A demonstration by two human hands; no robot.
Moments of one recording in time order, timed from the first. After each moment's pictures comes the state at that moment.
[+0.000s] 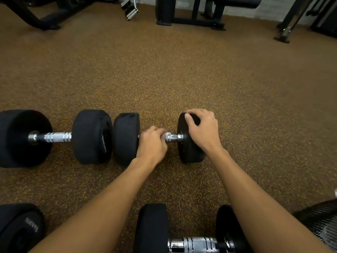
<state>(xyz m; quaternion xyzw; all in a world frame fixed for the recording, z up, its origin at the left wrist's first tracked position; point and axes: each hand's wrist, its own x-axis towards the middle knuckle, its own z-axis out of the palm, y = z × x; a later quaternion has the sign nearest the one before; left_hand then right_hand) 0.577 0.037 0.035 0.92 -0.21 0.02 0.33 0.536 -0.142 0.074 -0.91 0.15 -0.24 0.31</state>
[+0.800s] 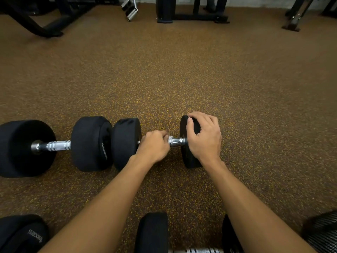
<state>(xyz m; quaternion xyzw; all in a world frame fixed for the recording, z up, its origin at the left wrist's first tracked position) 0.595 0.028 0.055 0.94 -0.20 -0.11 0.25 0.533 -0.135 0.046 -0.88 0.16 -0.34 0.30</state>
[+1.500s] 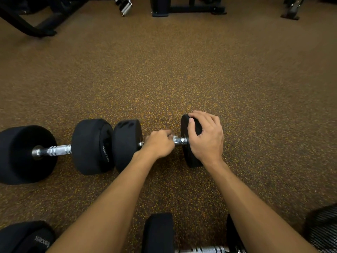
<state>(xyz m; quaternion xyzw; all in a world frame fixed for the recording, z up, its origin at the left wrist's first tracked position) 0.609 0.018 0.061 0.93 -0.21 -0.20 0.22 0.531 -0.133 0.042 -0.88 0.17 -0.35 0.27</state>
